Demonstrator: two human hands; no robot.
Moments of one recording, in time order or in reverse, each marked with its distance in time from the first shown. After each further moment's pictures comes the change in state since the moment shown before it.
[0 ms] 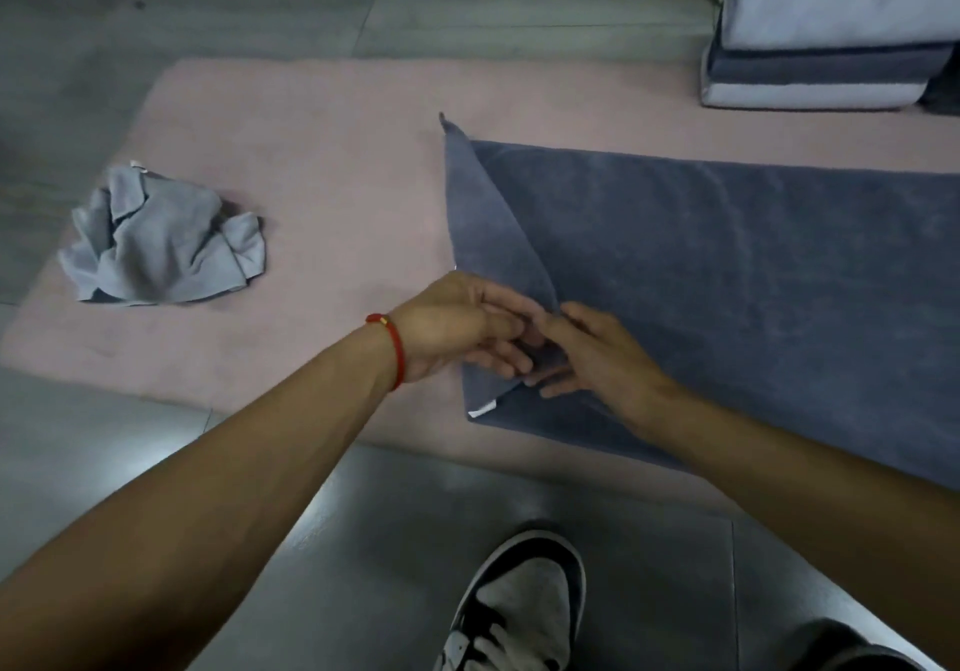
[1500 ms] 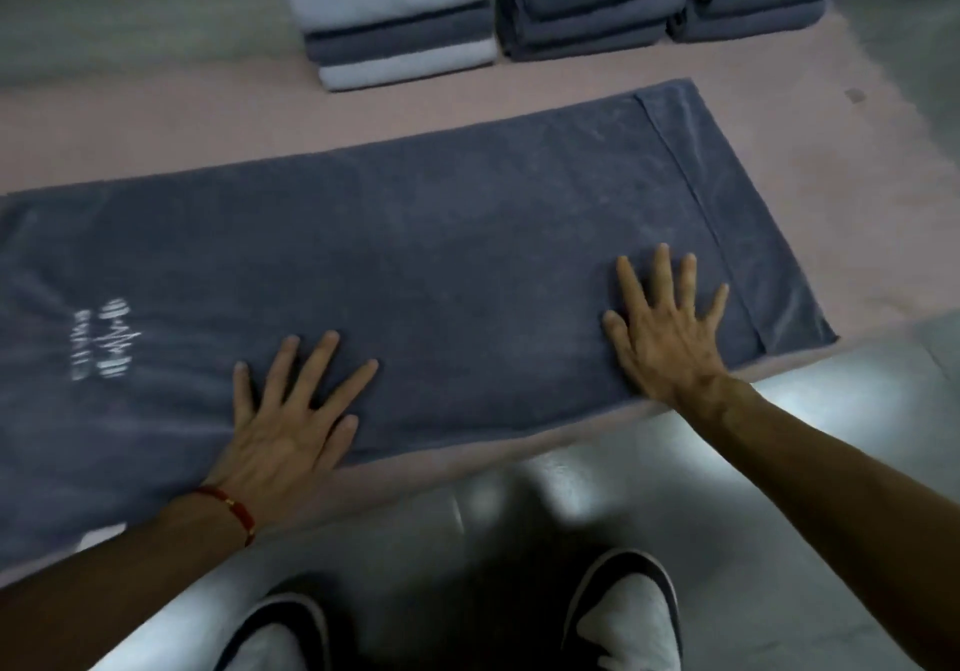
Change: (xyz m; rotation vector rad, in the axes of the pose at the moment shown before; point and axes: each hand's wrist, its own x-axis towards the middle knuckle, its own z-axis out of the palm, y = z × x) left_hand 0.065 -0.091 0.137 1.575 0.074 0.580; right_hand -0.147 0.151 -0.310 -1.188 0.656 0.323
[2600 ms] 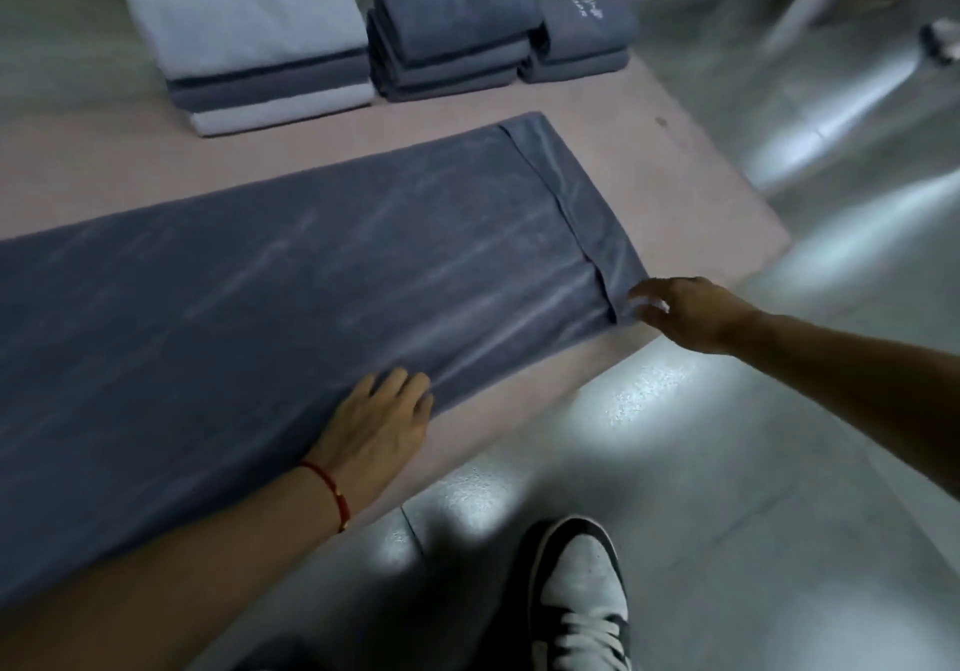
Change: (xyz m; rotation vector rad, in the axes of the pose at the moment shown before) left_hand 0.070 0.102 -0.037 0.141 0.282 0.604; right_hand -0.051 0.091 -0.100 -0.021 -0.203 0.156
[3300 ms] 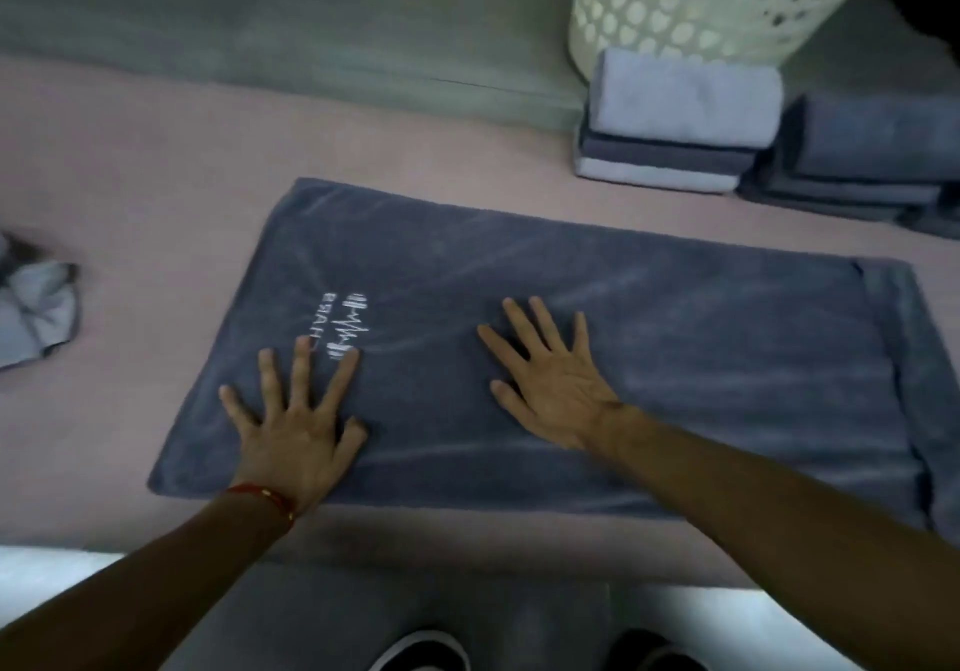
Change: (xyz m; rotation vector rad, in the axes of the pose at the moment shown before) left_hand -0.275 -0.115 0.033 -0.268 -0.310 -1.249; right_hand 0.041 -0.411 0.067 -0.341 0.173 -0.968
